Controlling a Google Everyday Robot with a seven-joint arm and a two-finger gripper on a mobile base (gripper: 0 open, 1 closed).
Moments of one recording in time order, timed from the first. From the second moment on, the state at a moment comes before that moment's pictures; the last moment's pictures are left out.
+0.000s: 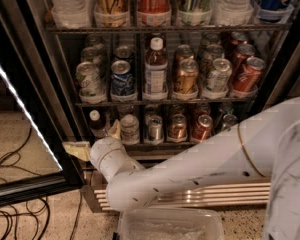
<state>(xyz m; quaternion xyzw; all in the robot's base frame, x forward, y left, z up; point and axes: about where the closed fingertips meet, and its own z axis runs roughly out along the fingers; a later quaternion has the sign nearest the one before) 0.571 0.172 0.708 -0.20 0.73 0.22 0.62</state>
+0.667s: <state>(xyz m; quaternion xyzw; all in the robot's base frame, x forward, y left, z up) 0.571 0.132 0.797 -0.16 0.68 0.03 0.71</state>
